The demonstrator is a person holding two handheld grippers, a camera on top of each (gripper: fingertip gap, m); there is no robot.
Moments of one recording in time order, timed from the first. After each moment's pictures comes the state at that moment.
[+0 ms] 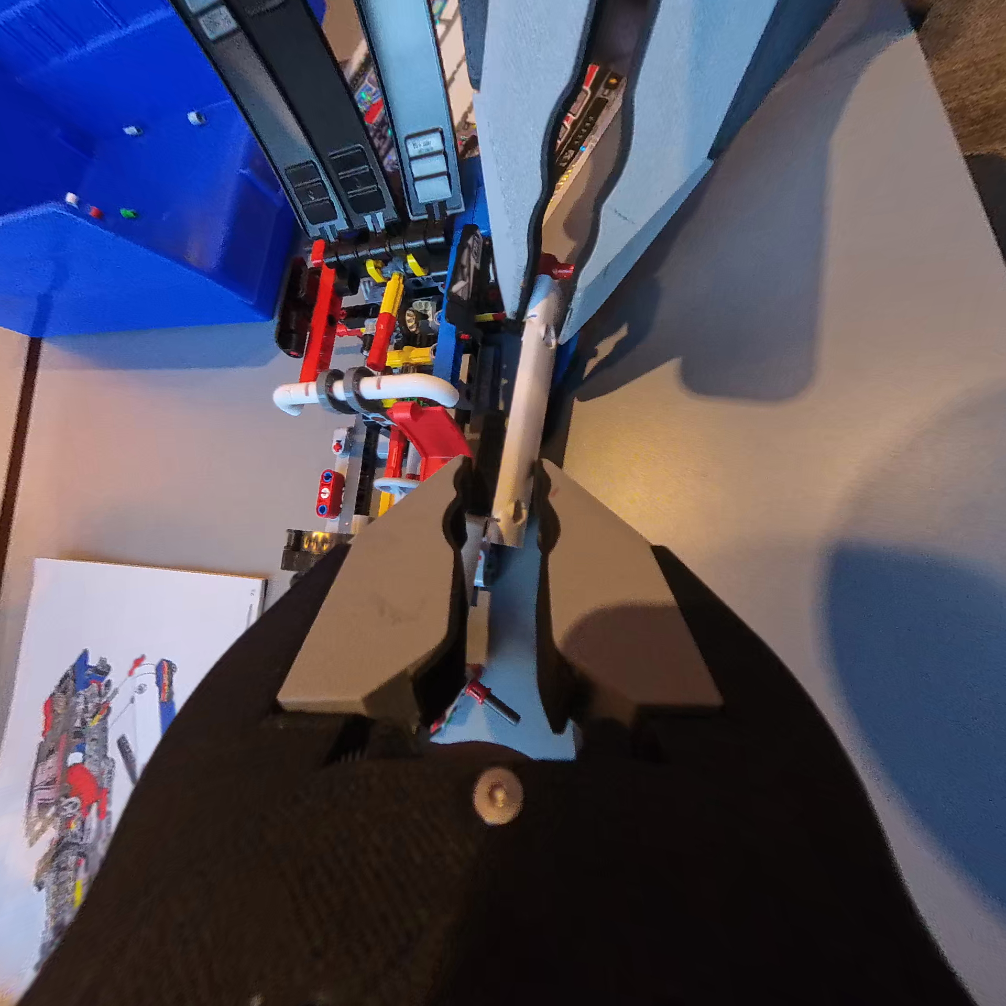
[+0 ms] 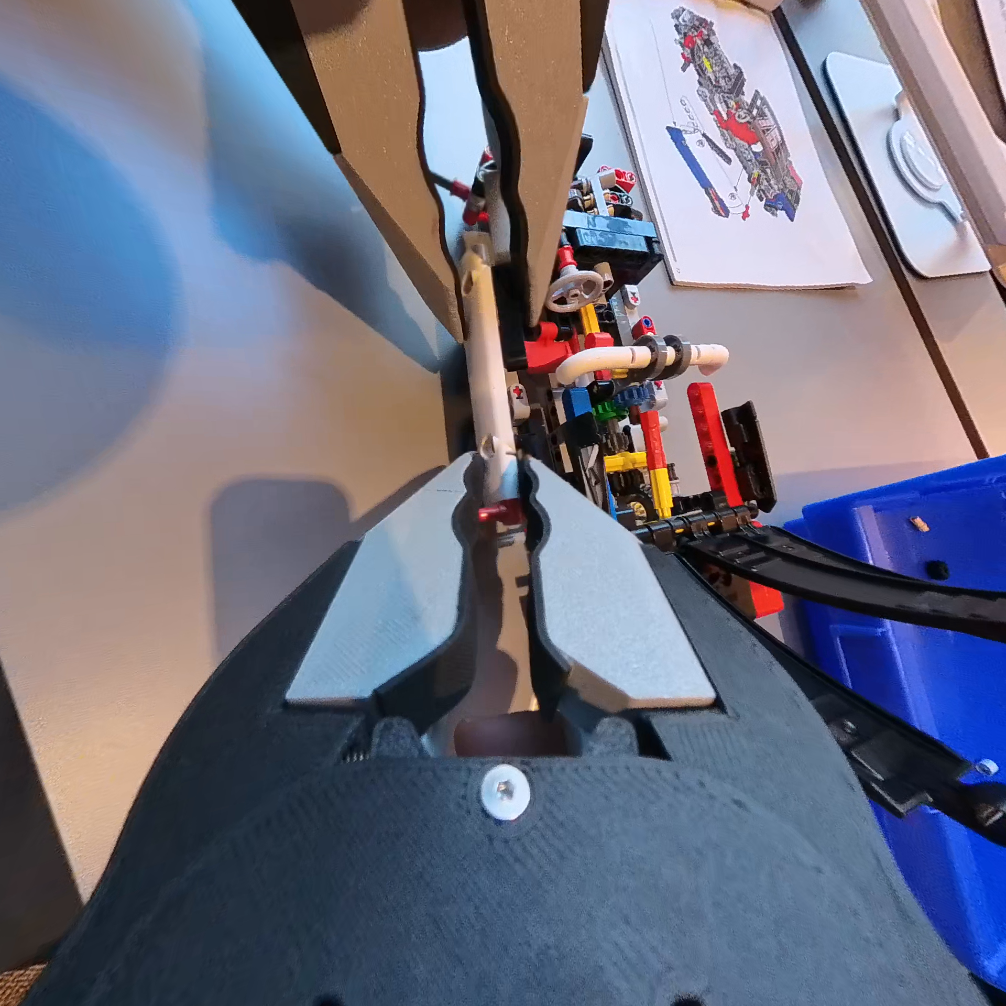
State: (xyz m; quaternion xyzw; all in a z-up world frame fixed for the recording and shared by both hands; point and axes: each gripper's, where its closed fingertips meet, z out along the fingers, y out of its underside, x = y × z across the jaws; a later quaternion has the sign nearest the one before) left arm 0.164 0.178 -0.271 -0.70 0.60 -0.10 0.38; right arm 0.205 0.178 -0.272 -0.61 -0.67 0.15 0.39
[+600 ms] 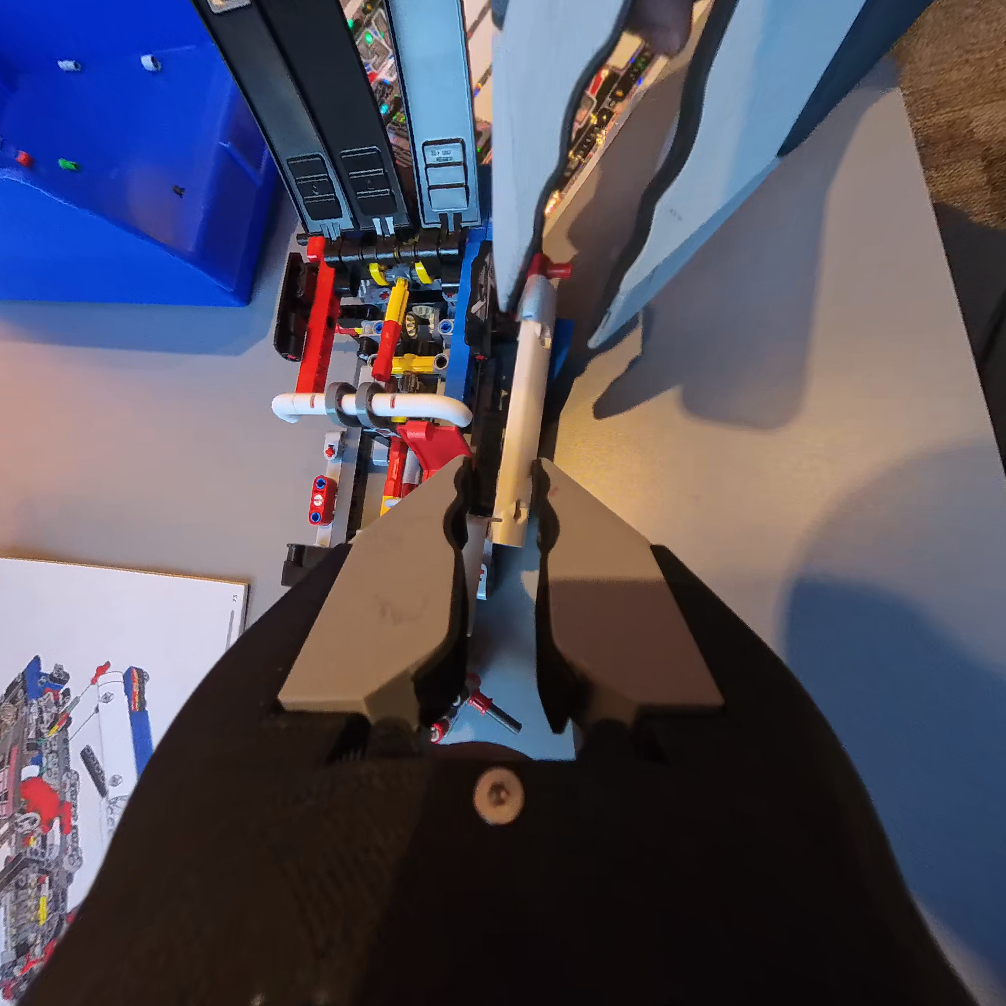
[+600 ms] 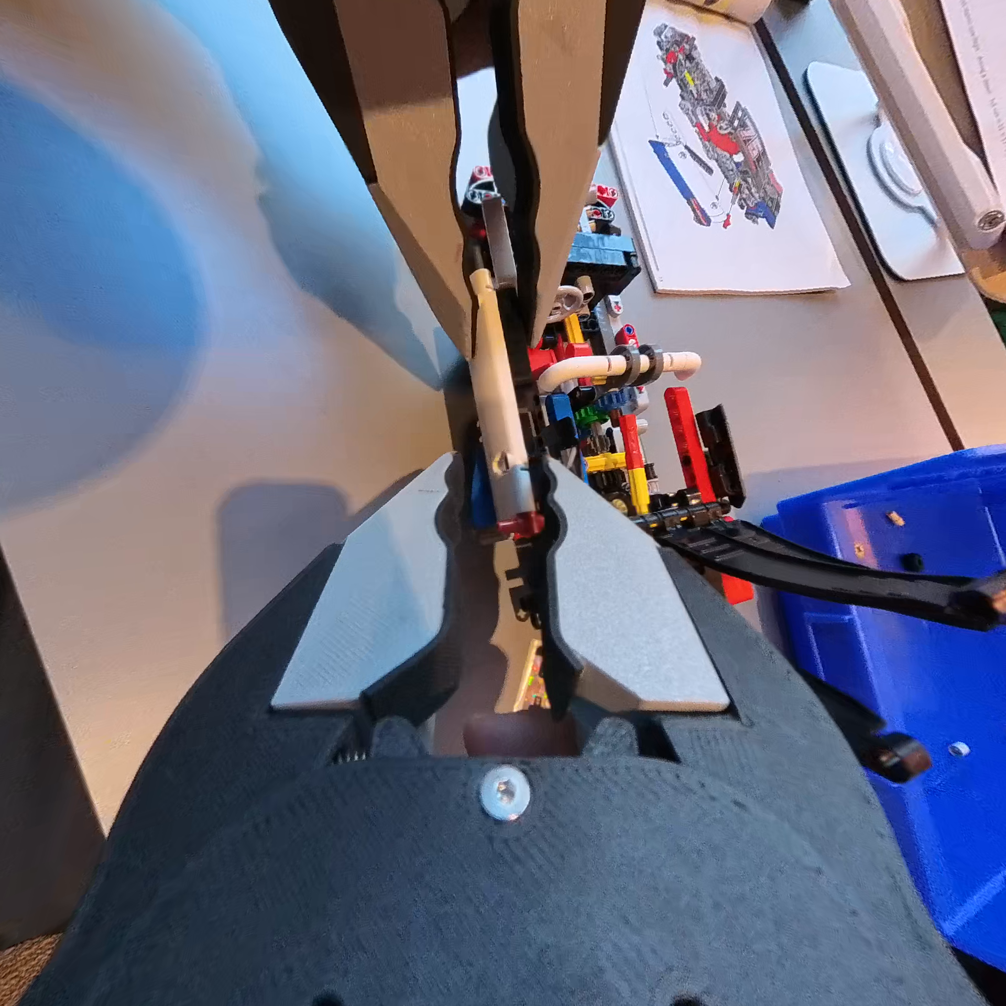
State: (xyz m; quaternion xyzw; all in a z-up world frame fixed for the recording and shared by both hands) left arm 0.169 0.182 -0.266 -0.72 0.59 -0.13 0.34; right arm 0.209 0.178 -0.257 -0.61 -0.67 0.15 0.39
